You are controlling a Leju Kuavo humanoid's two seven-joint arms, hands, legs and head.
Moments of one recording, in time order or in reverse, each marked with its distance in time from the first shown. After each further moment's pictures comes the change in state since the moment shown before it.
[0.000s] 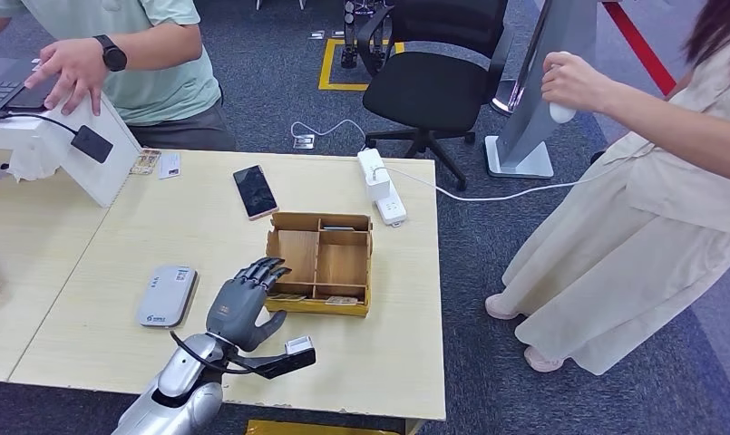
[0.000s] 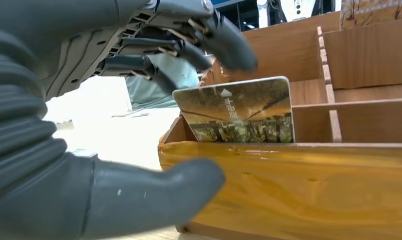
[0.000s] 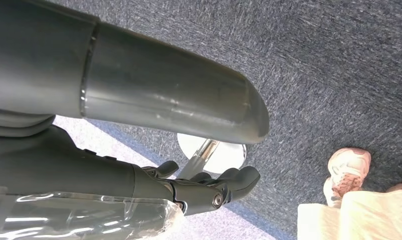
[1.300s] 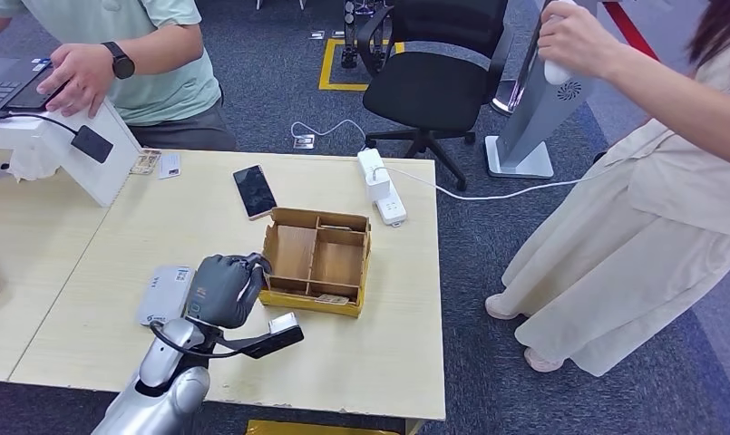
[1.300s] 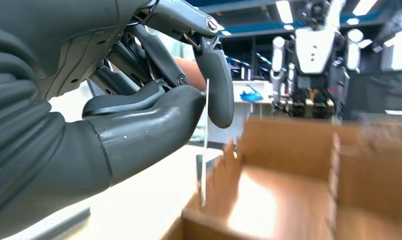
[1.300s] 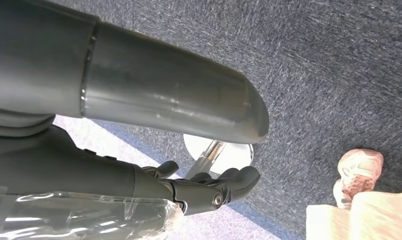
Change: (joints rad) left arm -0.003 0.023 0.067 -0.146 0.069 0.026 -0.034; right arm 0.004 -0.003 0.004 0.000 -0.003 -0.013 0.025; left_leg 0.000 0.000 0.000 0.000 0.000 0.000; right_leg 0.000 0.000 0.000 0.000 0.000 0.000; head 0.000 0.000
